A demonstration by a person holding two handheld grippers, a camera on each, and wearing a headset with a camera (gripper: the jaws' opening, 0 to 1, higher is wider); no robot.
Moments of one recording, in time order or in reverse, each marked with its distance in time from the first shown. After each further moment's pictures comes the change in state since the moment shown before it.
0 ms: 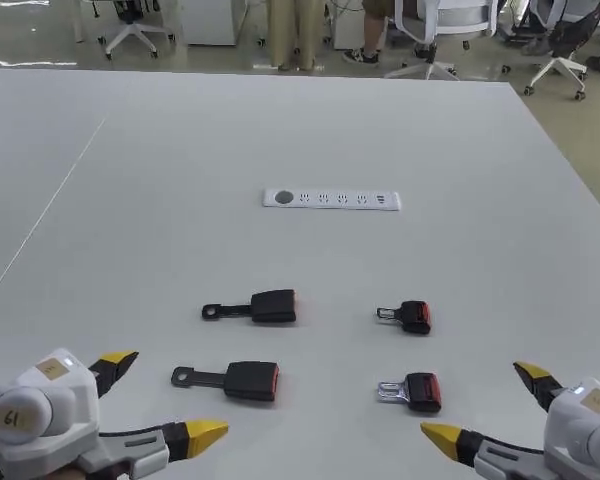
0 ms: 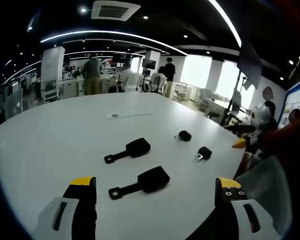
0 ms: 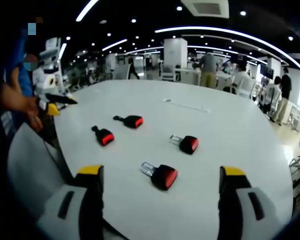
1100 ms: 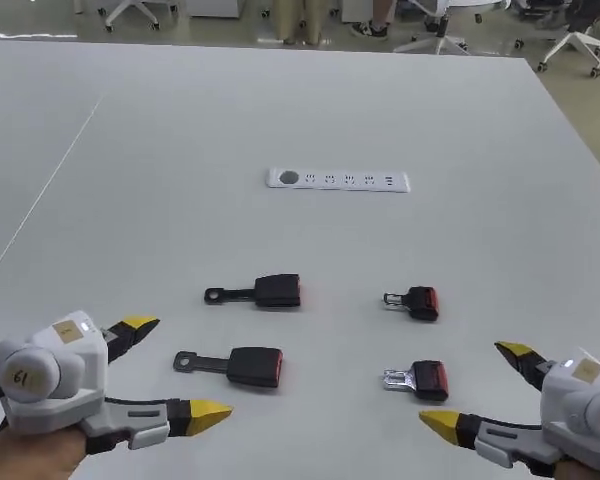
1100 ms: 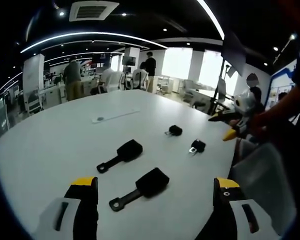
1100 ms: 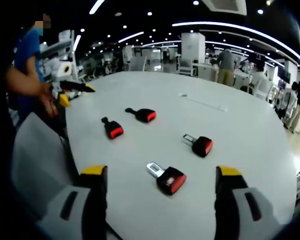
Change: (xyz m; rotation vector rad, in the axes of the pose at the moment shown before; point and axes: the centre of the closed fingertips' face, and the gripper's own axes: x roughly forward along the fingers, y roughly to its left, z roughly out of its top) left arm 0.017 -0.007 0.015 0.131 0.057 -0.130; right arm 0.026 0.010 0.000 -0.081 0.067 0.145
